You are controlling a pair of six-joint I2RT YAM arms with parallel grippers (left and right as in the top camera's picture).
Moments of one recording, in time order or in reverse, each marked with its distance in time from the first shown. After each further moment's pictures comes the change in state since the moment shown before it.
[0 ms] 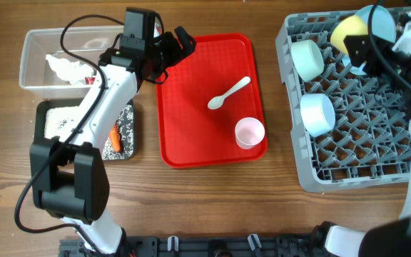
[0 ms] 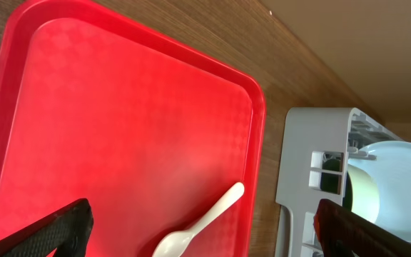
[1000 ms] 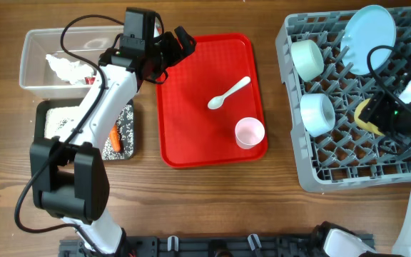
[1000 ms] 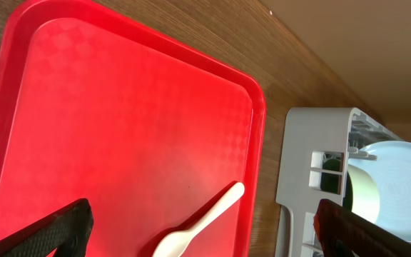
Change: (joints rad) left arm 0.000 0.000 0.000 0.000 0.000 0.000; right arm -0.012 -0.139 0.000 -0.641 0.632 0.053
